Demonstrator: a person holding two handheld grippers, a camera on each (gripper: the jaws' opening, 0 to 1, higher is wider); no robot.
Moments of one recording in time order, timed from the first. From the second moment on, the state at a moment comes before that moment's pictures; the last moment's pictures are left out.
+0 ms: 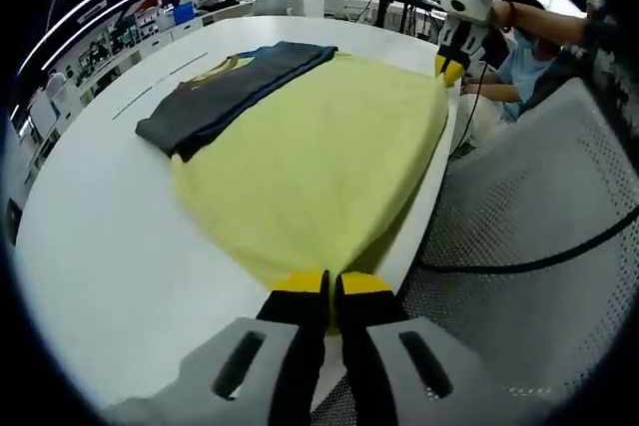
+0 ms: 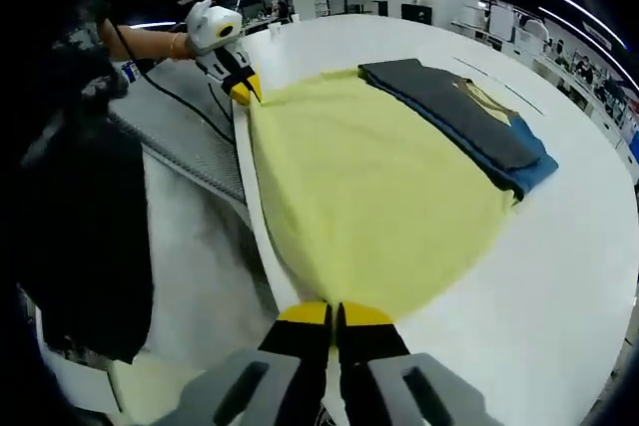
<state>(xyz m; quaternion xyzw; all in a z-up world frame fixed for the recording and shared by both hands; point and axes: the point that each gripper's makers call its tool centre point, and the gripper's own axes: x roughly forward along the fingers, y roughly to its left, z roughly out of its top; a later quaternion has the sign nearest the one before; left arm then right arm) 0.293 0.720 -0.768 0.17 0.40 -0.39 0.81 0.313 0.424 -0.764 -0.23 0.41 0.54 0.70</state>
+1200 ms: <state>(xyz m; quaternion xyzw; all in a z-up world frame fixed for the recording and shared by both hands) 0.311 0.720 -0.705 0.12 0.39 -0.36 0.84 0.333 0.422 -0.707 -0.22 0.37 0.51 0.74</state>
